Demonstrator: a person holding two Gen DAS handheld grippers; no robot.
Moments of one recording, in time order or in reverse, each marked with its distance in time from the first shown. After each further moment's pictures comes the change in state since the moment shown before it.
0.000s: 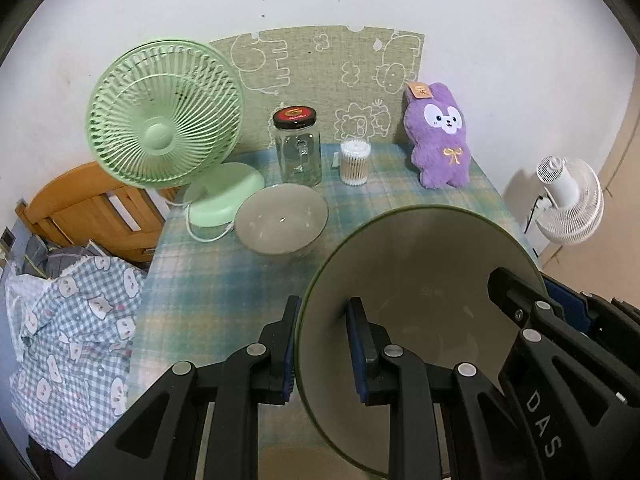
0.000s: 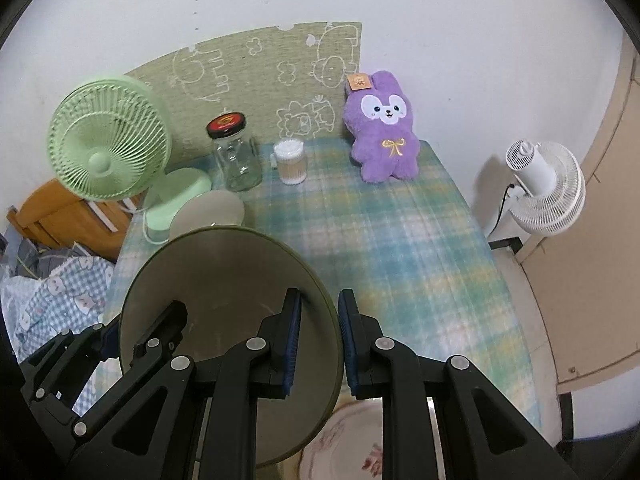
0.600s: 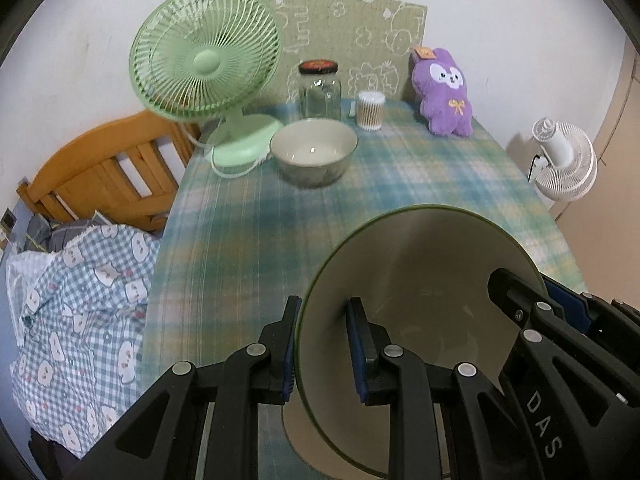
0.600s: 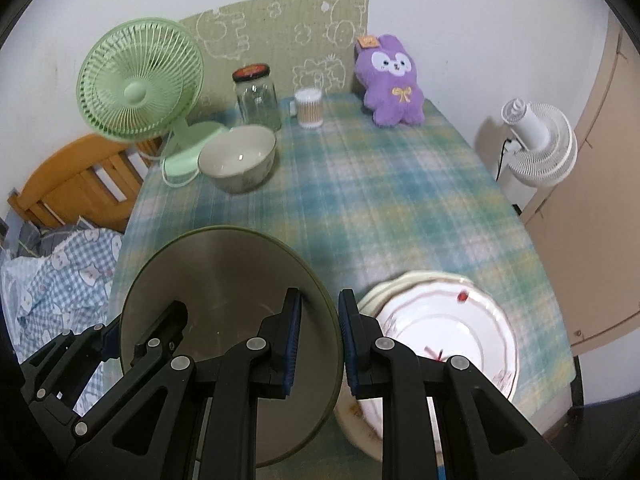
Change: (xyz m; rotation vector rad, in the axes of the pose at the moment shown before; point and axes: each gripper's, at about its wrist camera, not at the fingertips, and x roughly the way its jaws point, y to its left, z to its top) left arm -0.012 0.045 -0.086 0.021 0.062 -0.014; right arm -0.015 0.050 -0.096 0.030 0.059 -0.014
